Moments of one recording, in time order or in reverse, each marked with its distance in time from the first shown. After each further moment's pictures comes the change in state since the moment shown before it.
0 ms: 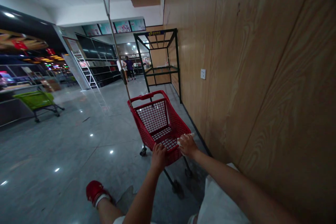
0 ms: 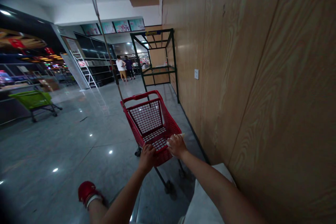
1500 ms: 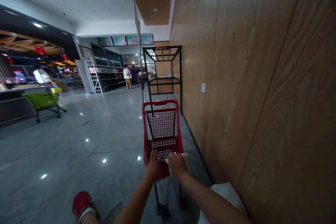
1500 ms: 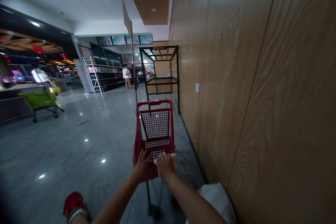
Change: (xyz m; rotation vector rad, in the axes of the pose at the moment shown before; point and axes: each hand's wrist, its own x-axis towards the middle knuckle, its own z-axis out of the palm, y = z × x) left_hand 0.004 0.001 -0.017 0.067 -0.125 -0.098; right_hand 0.007 -0.061 0.006 -0.074 -0.107 0.066
